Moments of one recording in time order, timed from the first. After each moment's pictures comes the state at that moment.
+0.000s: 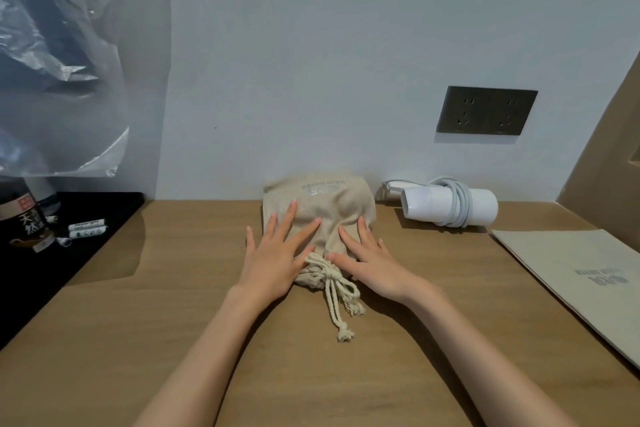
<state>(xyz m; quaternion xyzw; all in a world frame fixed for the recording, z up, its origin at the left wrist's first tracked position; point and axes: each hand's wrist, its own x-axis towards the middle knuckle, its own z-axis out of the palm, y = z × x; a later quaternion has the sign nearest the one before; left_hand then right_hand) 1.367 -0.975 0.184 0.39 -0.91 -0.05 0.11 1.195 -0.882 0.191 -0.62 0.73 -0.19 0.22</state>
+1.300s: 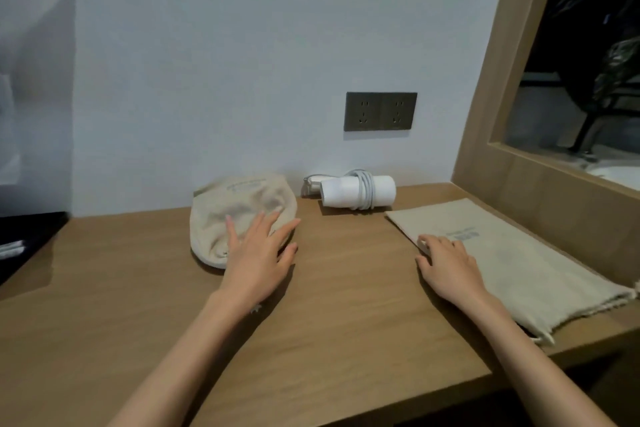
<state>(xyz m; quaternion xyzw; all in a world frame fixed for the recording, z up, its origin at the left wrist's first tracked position) 1.319 -0.882 0.206 0.33 -0.91 -0.03 0.25 1.087 -0.702 0.196 -0.37 0.92 -0.16 -0.05</state>
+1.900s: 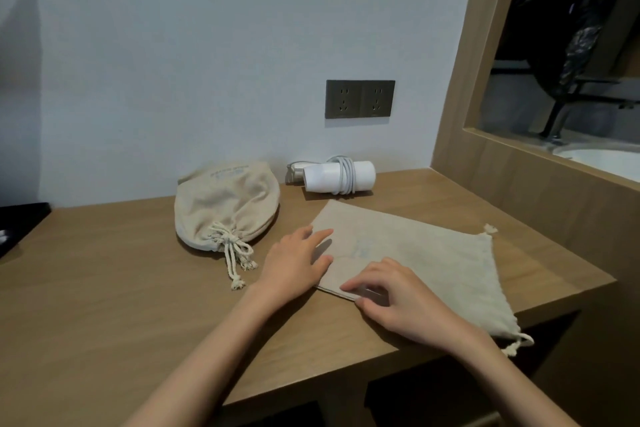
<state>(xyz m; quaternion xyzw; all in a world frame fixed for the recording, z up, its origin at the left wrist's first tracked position) 1.276 -0.829 0.187 0.26 -0.95 -0.11 0.16 1.170 -0.656 0.196 -0.62 0.74 -0.24 0.04</state>
